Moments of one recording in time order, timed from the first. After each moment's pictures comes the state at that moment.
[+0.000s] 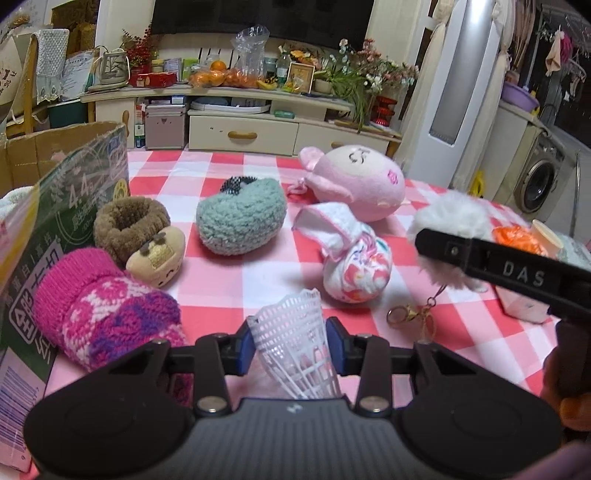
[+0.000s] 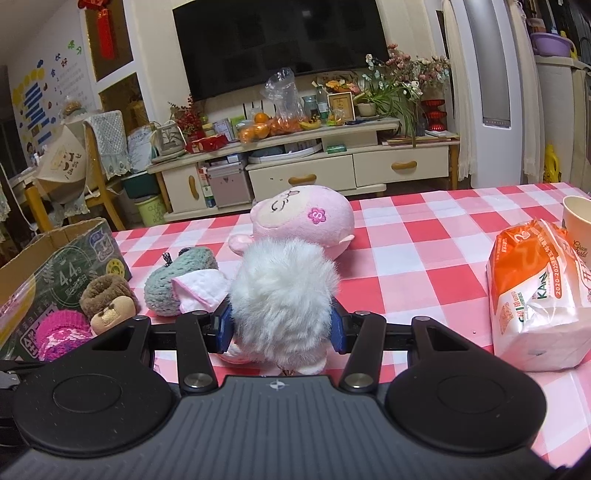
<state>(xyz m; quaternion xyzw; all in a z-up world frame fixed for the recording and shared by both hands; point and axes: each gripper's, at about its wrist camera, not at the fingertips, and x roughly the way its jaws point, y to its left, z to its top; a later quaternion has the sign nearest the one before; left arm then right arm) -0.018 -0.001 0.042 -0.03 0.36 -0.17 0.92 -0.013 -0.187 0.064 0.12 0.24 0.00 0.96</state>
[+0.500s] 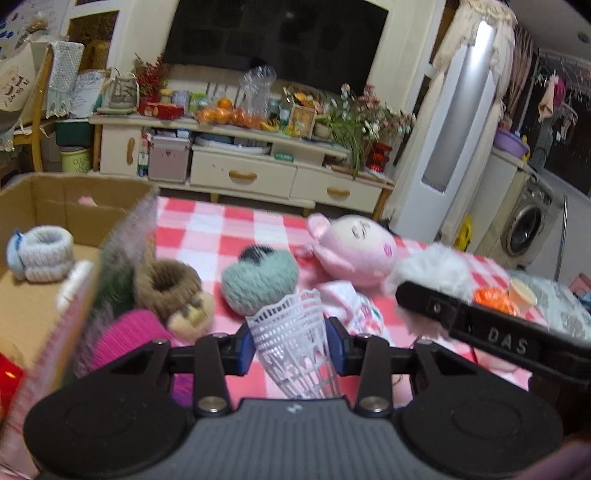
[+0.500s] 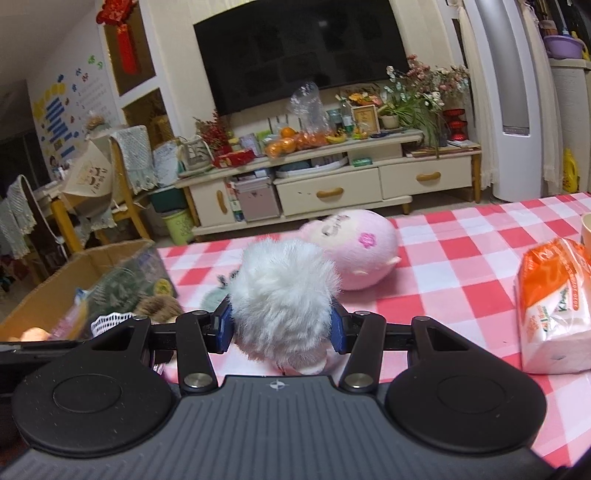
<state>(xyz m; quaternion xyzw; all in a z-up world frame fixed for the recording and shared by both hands) -0.021 0.042 0.092 -0.08 0.30 -0.17 0.94 -0.025 -0.165 0.093 0.14 0.22 0.04 0.97</state>
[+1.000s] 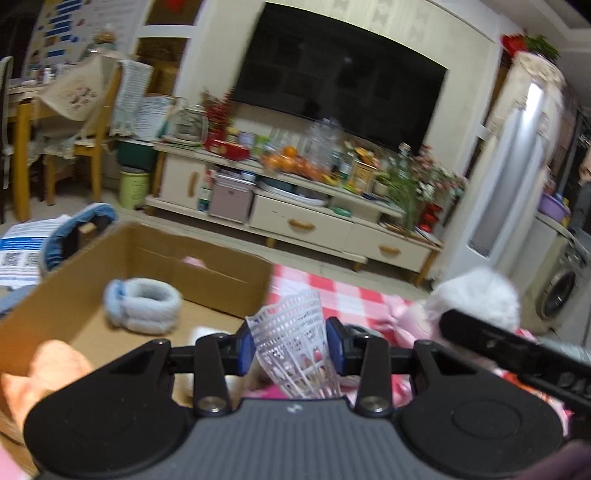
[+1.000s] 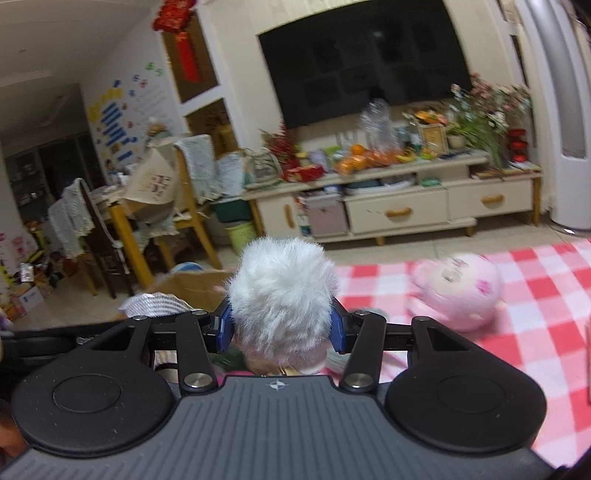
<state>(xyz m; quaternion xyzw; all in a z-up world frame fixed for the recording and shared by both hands) -0.011 0.138 0.129 -0.13 0.24 -0.08 0.96 -0.017 -0.086 0.154 0.13 0.19 0.14 0.96</state>
